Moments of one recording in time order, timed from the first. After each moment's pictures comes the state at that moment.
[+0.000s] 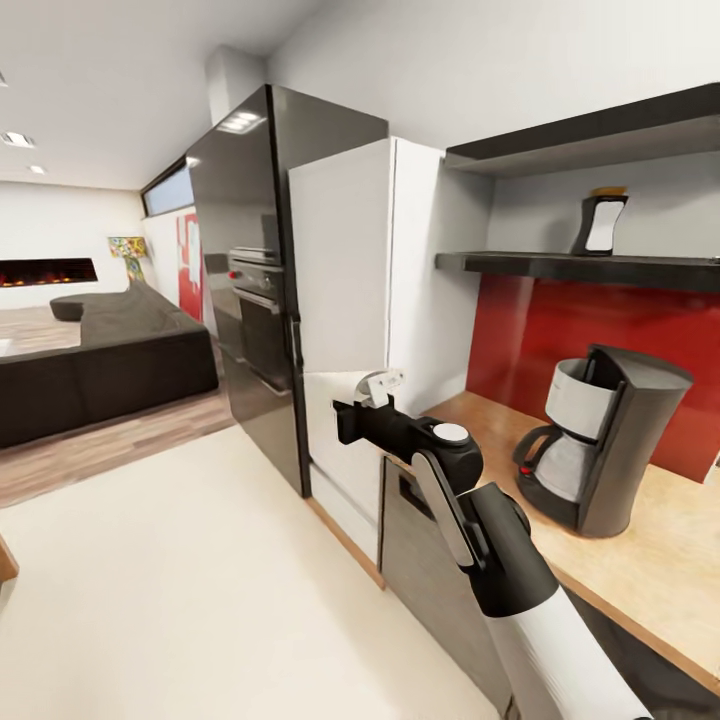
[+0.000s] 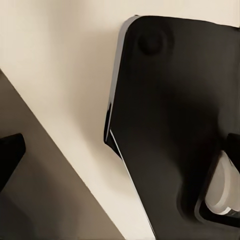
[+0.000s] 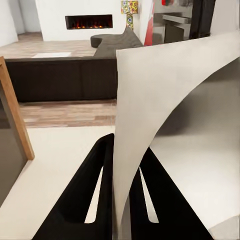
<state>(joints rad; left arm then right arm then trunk) 0.09 0.02 0.01 -0.05 0.16 -0.18 0.04 -0.72 0.16 0.36 -1.49 -0.15 0.71 0.22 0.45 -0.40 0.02</state>
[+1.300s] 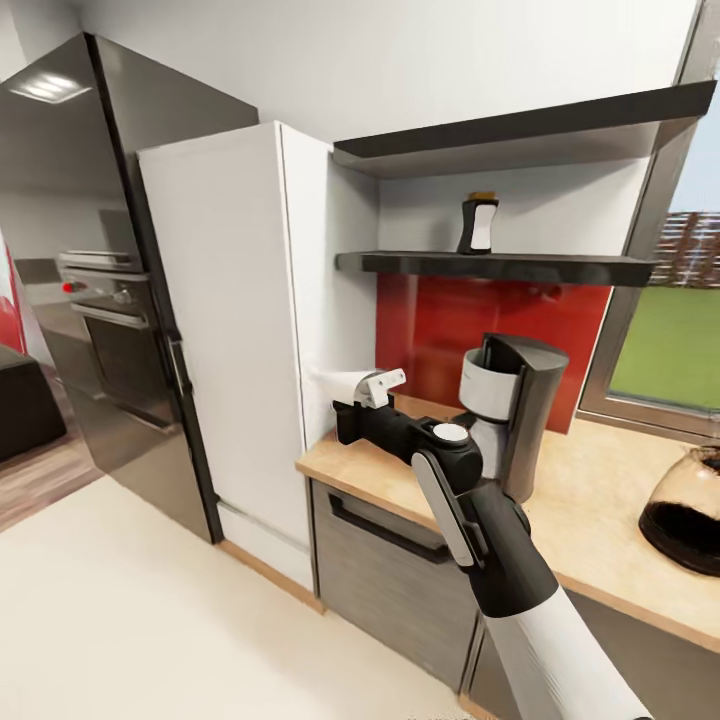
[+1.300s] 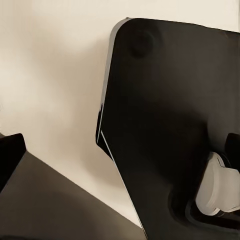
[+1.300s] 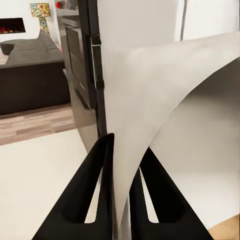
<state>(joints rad) 0.09 0.00 0.01 -0.05 0.16 -0.20 0.04 -0.72 0.16 0.36 -1.49 -0.15 0.71 0.22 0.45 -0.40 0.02</state>
